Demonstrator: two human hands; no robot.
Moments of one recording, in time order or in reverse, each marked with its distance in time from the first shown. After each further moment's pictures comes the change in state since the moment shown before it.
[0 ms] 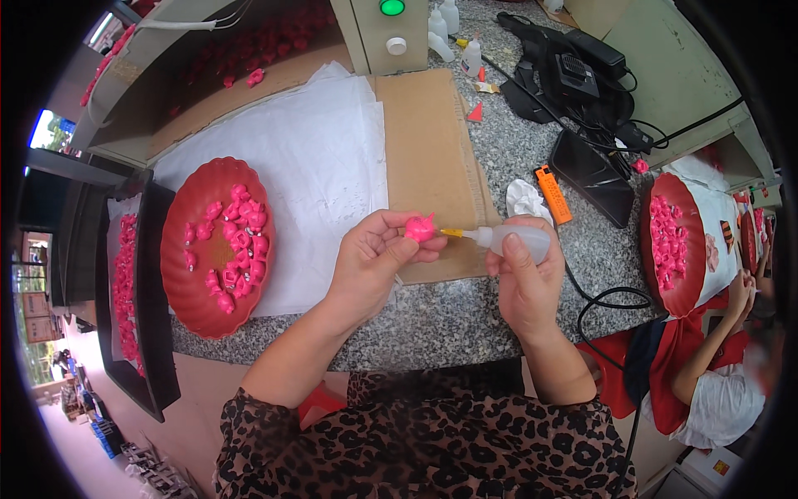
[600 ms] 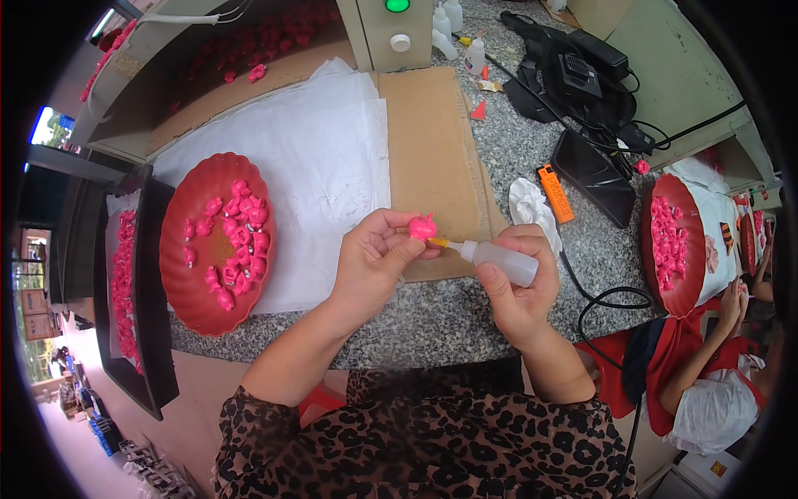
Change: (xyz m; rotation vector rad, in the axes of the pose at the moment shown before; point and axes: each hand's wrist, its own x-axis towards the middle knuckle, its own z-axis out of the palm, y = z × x) left_hand -0.004 0.000 0.002 0.101 0.058 0.023; right_hand -0.004 0.005 -0.001 -0.618 -0.201 -0.499
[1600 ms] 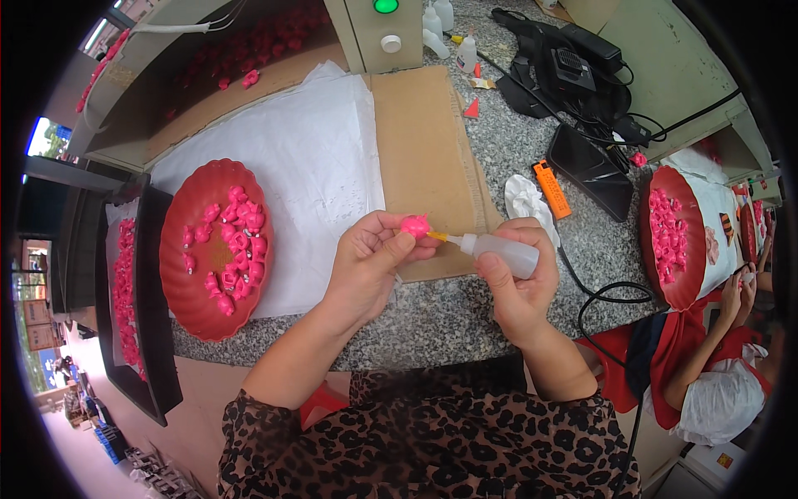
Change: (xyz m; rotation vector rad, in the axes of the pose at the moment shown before) left_hand 0.002 0.001 0.000 -0.200 -0.020 -0.073; right_hand -0.001 -0.004 0.004 0.158 0.067 0.166
